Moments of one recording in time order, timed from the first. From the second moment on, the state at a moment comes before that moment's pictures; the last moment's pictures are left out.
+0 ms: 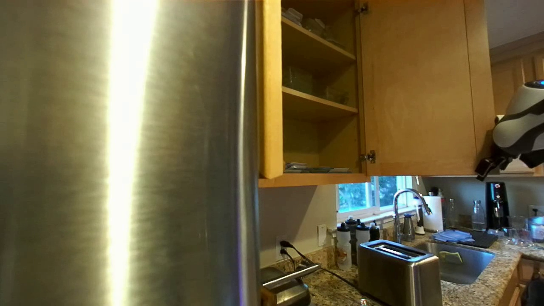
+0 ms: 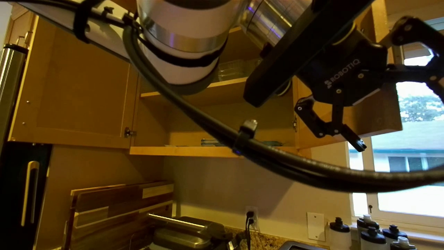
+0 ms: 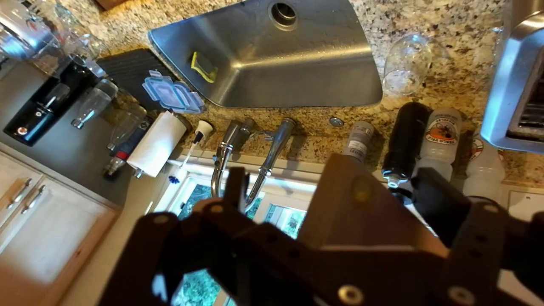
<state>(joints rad) -0.41 -0.52 -0.63 -2.31 -0.45 2.72 -0.38</state>
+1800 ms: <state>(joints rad) -0.44 -1.10 -0.46 -2.73 -0.46 2.64 -0.69</state>
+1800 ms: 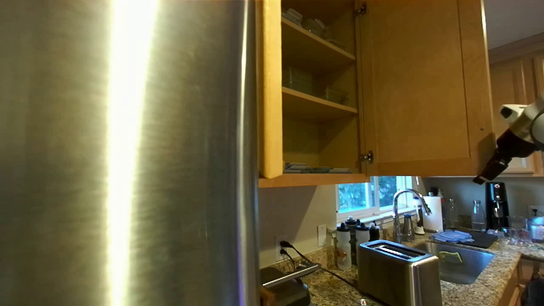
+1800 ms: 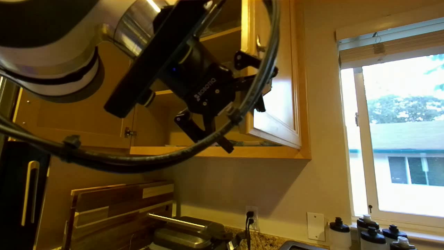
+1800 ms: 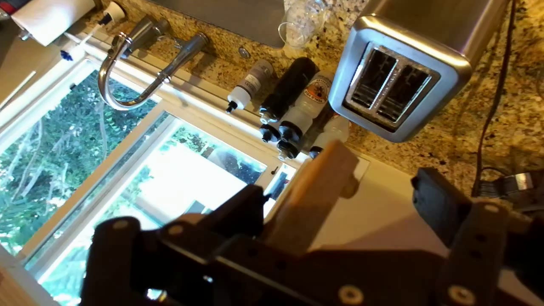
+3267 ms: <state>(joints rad) 0.13 -1.20 -0.11 -2.77 -0.45 2.45 -0.70</state>
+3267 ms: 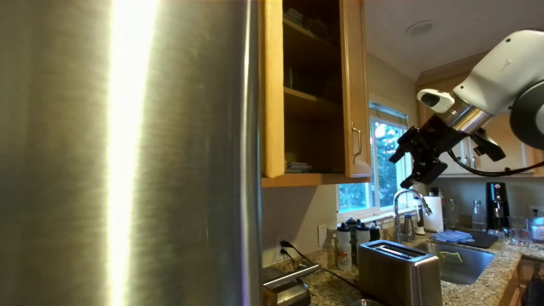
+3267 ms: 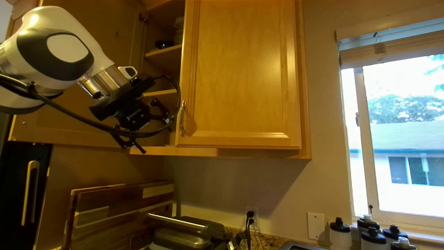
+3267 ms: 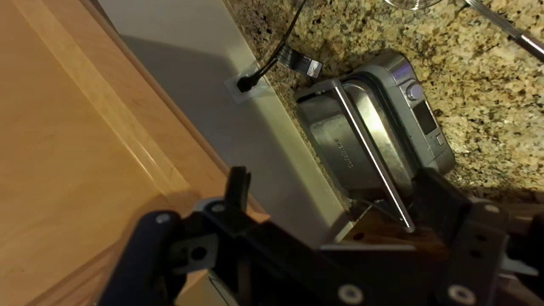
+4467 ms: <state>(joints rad) -0.14 -0.89 -0.14 -2.59 -0.44 1.93 -0.39</state>
